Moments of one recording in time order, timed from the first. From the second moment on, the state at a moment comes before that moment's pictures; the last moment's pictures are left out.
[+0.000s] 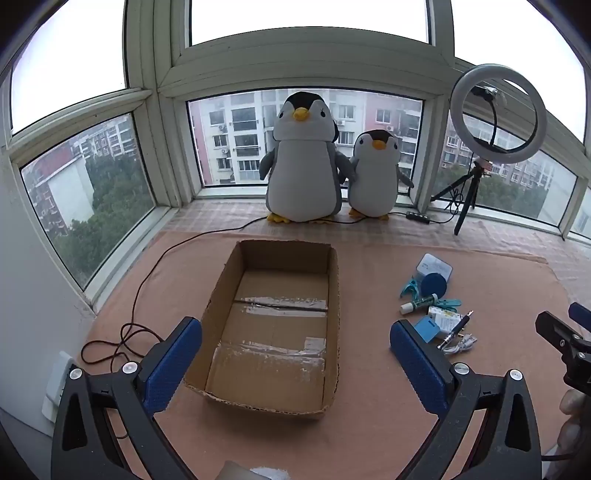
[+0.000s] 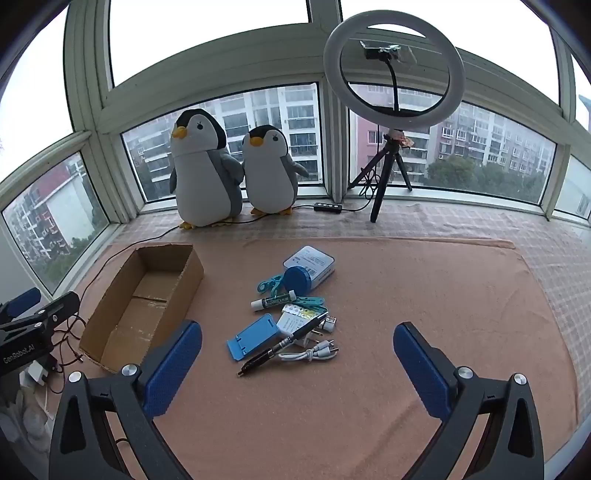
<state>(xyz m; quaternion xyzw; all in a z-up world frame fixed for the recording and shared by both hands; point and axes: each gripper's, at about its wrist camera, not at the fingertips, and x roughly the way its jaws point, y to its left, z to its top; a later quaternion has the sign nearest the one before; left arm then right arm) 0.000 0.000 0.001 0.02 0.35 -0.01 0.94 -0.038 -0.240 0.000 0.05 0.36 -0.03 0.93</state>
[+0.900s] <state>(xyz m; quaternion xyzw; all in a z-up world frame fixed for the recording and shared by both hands) 0.001 0.002 -0.003 0.02 0.35 0.00 0.94 -0.035 -0.239 -0.003 0.05 0.37 -0.03 0.93</state>
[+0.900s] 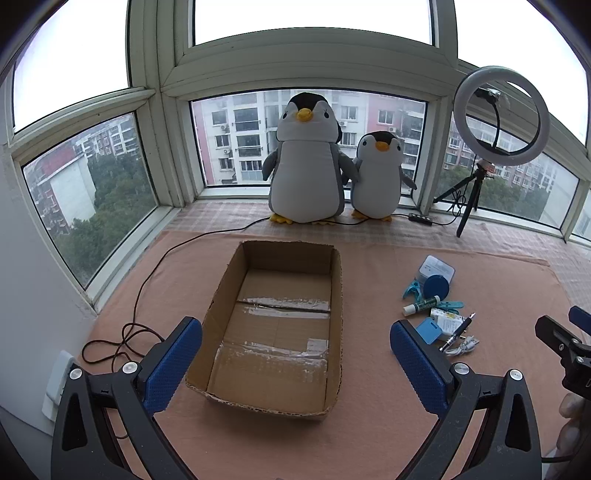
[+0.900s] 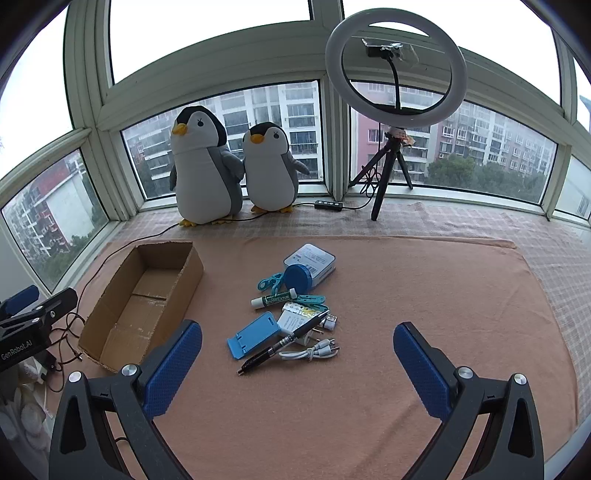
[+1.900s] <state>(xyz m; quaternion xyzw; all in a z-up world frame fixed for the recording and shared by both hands) 0.004 0.003 -0.003 0.01 0.35 -0.01 0.93 -0.036 -0.238 -0.007 0.05 0.38 -0.03 0.92</state>
